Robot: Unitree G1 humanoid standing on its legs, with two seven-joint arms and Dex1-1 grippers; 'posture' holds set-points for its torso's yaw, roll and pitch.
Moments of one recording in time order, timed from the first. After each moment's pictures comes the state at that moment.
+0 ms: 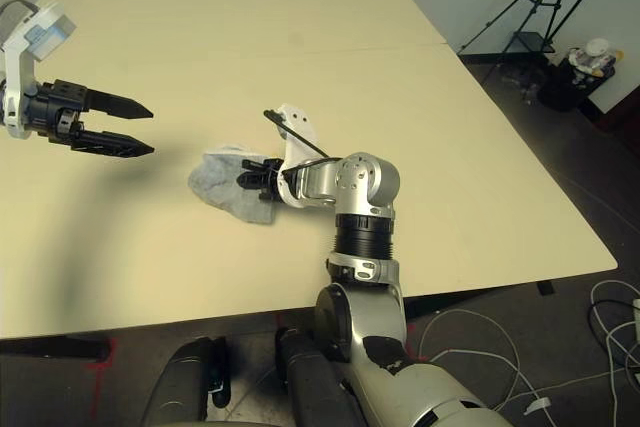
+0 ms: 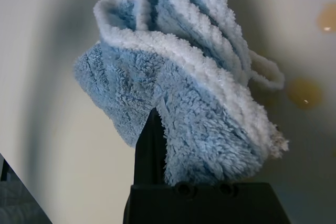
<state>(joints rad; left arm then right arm) -1.02 0.89 -0.14 0.39 -0.28 0.68 -1.57 -0.87 0.07 -0.29 0.21 0.49 1.45 0.13</state>
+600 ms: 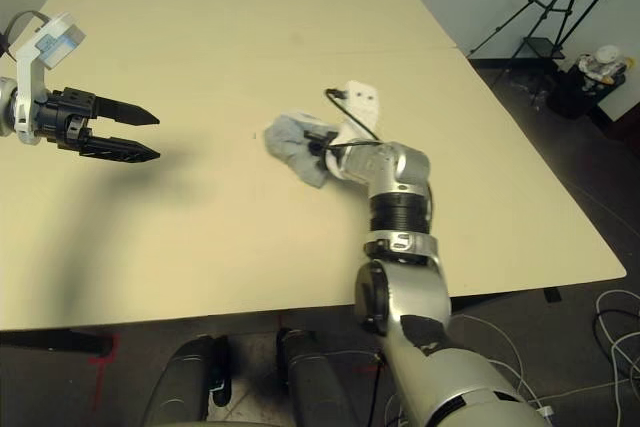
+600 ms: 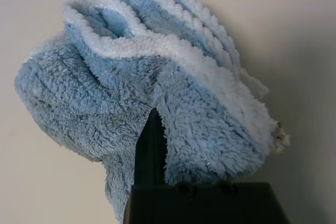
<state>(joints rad) -1.00 0.87 -0.14 0.39 -0.29 0.68 -1.57 -0.97 -0.26 -0.36 0.60 0.36 0.92 0.03</state>
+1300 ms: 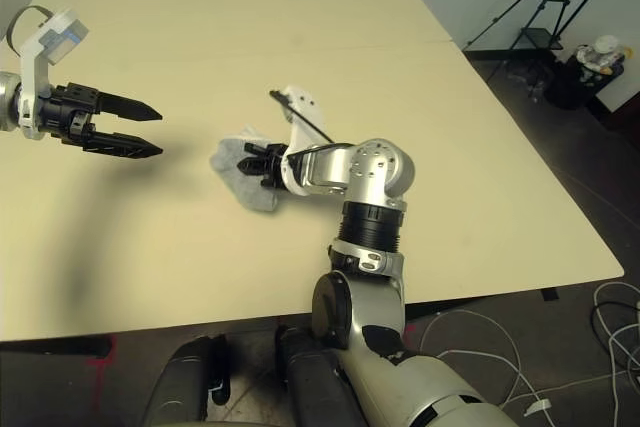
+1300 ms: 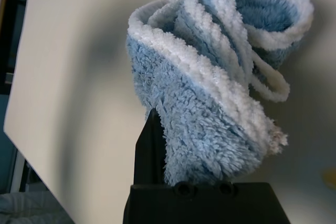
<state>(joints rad) -1.04 0.84 -0.15 0.47 -0.27 0.63 -1.58 -0.93 0.08 -0.45 0.12 0.72 1.58 -0.11</state>
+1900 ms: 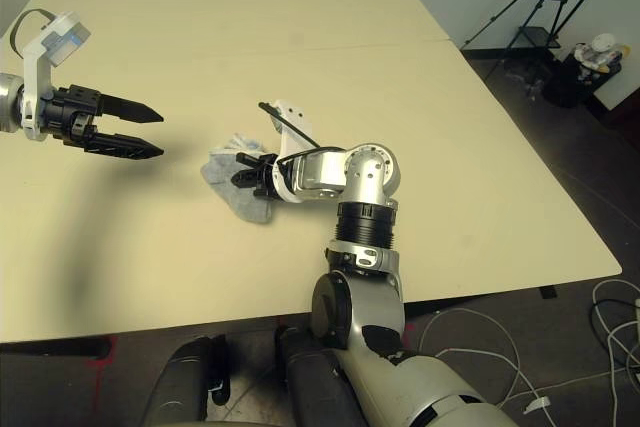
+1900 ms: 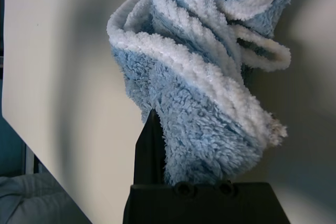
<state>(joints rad) -1.04 0.84 -0.15 0.47 -0.27 0.64 -1.59 -0.94 0.09 -0.44 0.27 0.88 1.58 -0.29</state>
